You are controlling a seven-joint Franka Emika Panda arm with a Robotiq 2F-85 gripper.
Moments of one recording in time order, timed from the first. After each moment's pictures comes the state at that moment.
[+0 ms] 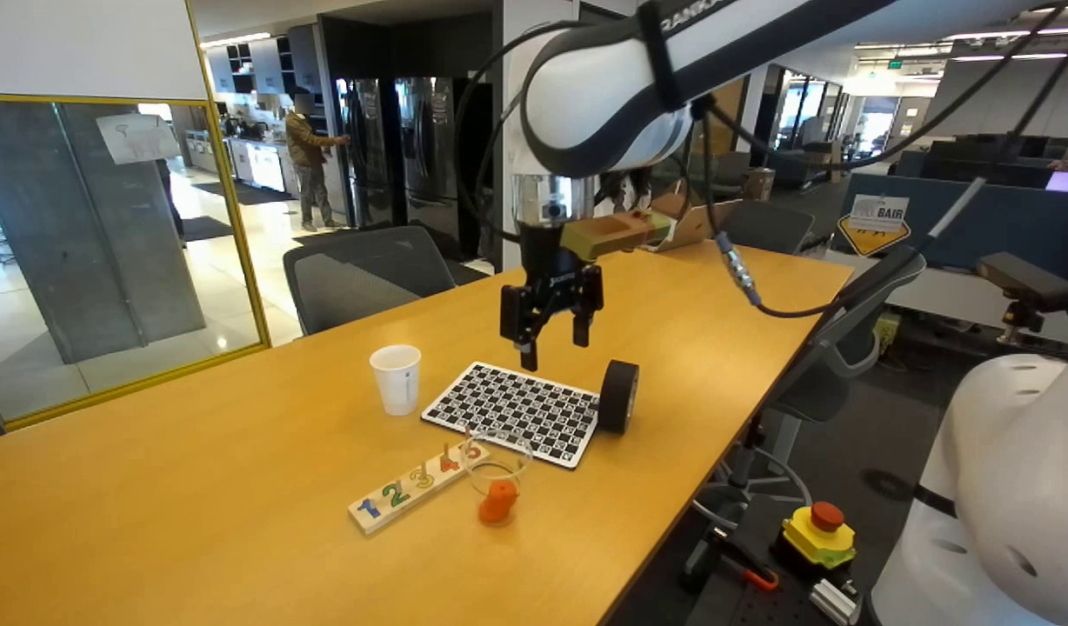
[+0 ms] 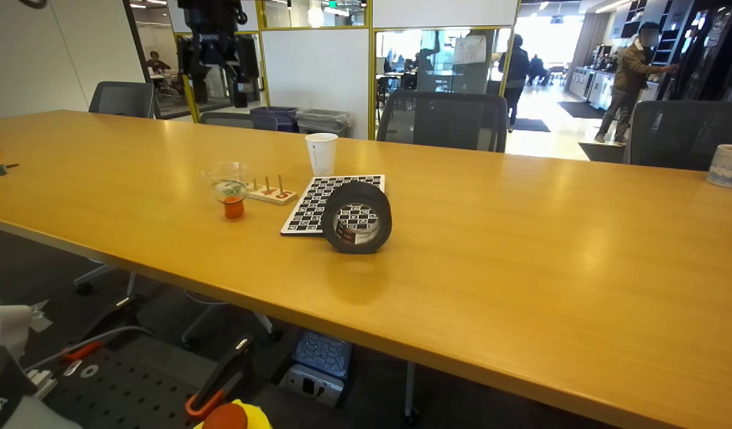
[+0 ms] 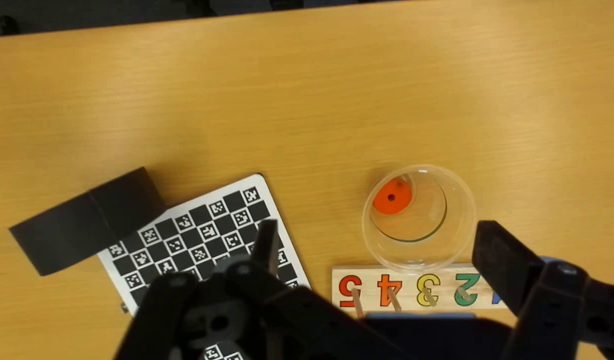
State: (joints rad) arm 0.08 -0.33 0.06 -2.36 0.02 1.94 0.18
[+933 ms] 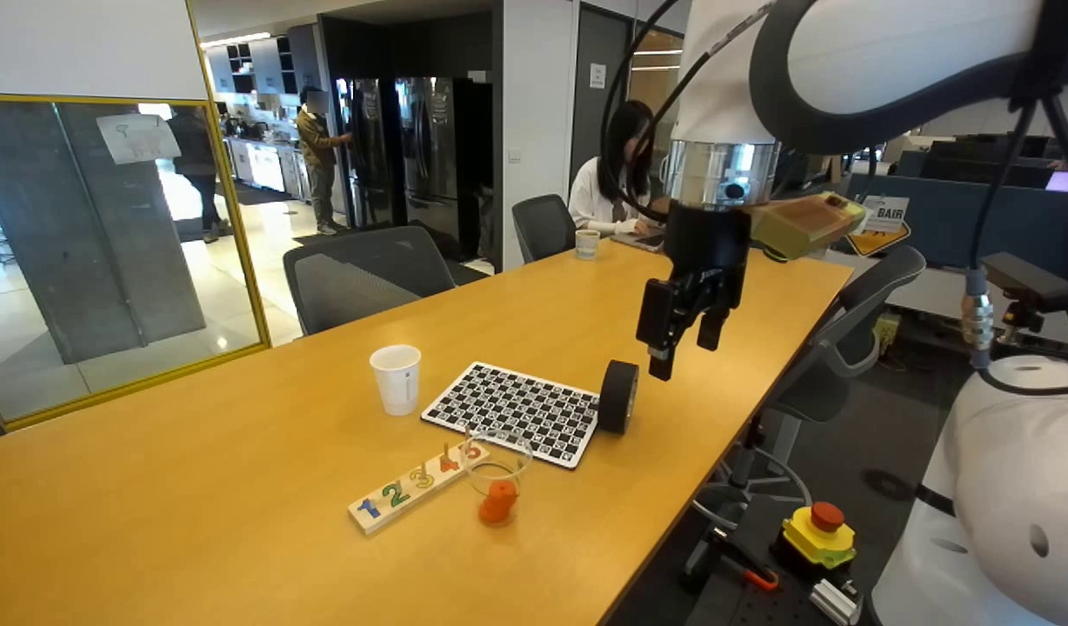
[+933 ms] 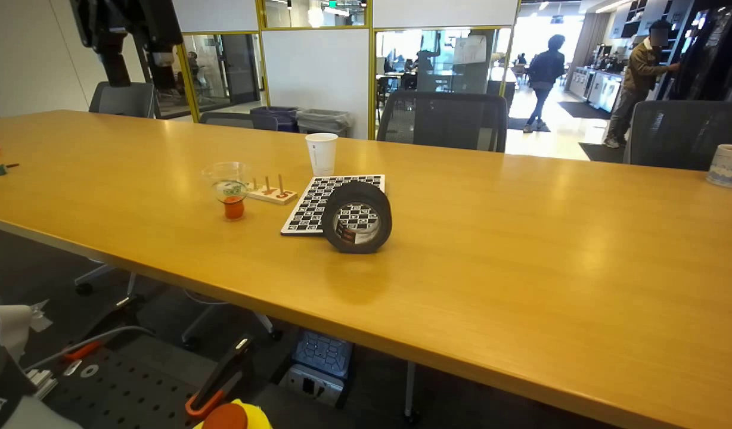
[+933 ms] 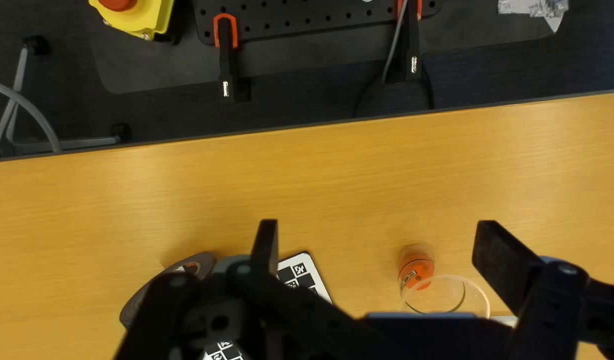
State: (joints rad) arm 0.05 -0.94 0.07 -2.70 0.01 1.76 0.18
